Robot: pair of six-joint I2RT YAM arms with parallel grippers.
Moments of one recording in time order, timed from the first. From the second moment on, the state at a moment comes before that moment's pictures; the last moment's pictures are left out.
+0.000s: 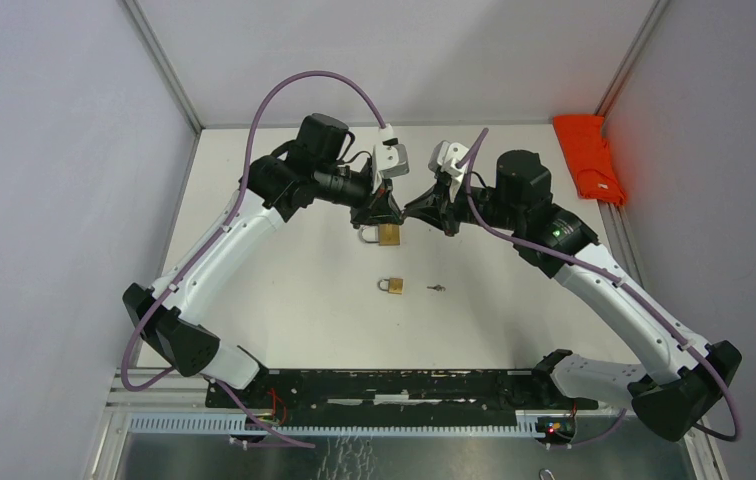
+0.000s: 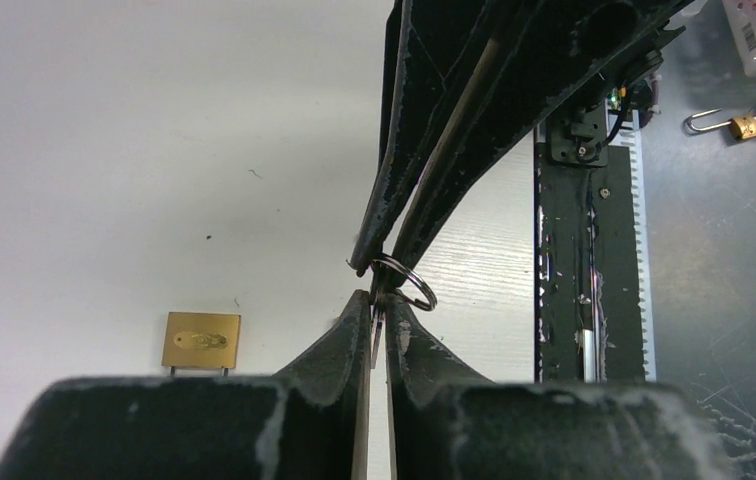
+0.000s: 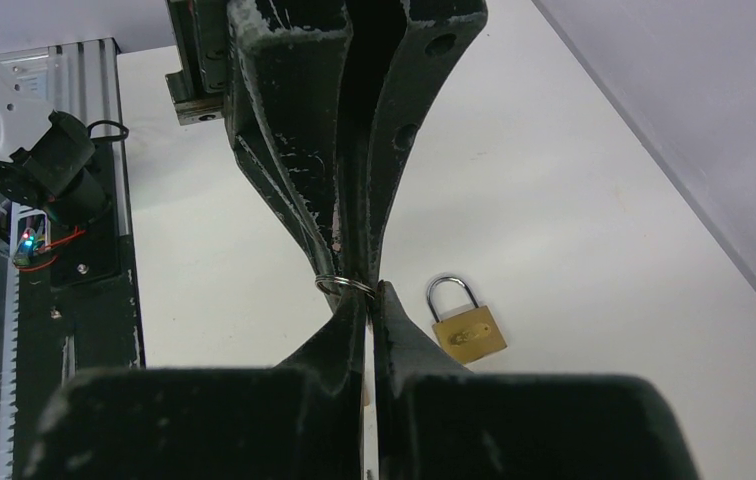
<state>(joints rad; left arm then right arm) -0.63 1.49 1.65 -0.83 0.78 0.45 0.62 1.16 1.20 -0.27 -0.58 -0.20</state>
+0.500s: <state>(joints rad) -0.63 1.49 1.65 -0.83 0.79 0.45 0.62 1.17 1.23 -0.31 -0.57 -0.20</state>
